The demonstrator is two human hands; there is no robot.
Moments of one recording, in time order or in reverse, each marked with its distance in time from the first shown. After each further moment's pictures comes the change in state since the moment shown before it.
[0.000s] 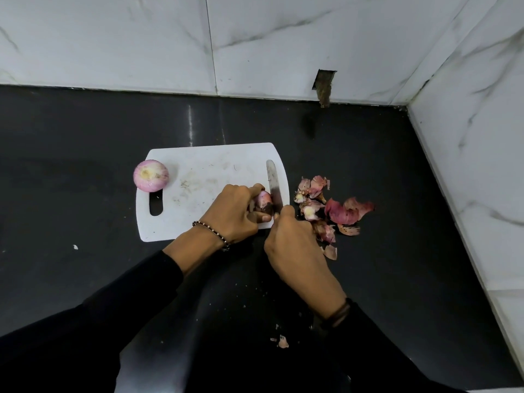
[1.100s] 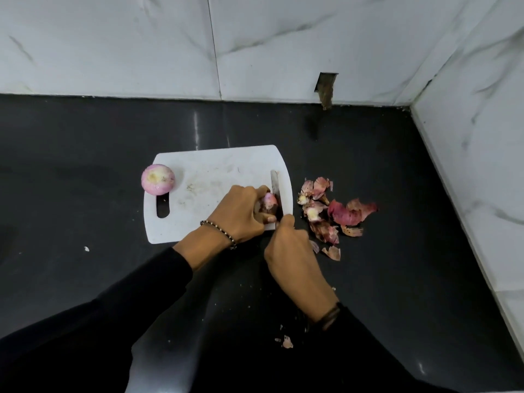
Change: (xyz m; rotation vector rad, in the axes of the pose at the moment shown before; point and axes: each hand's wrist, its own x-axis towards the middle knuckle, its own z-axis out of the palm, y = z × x) left_hand 0.004 0.005 0.000 0.073 -0.052 -0.047; right_hand 0.001 0.003 0.019 -0.026 0.015 0.052
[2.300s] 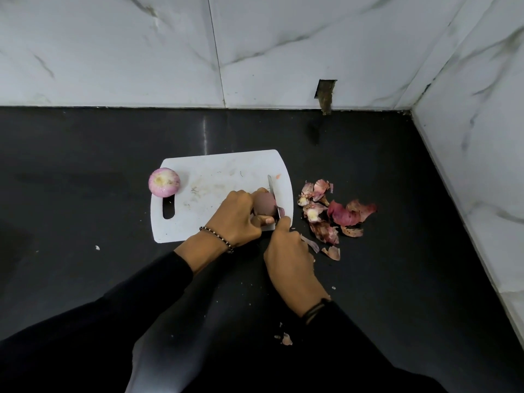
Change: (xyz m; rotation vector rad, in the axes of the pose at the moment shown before) left_hand -0.008 -0.005 0.005 -0.025 0.033 -0.020; right_hand 0.009 0.014 0.020 -0.179 0.122 -0.069
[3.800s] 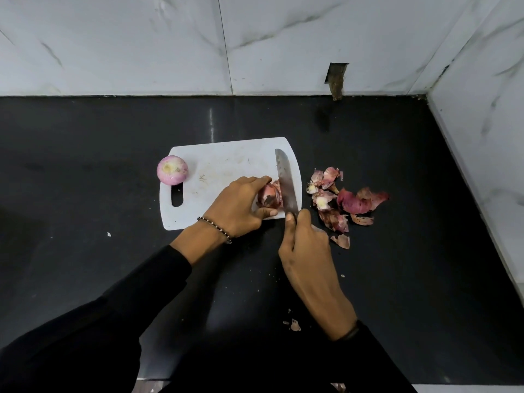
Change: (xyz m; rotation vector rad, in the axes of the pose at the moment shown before) left_hand -0.012 -0.004 -0.008 0.109 -0.019 0.013; right_hand -0.029 0.015 -0.007 0.413 0.157 -0.155
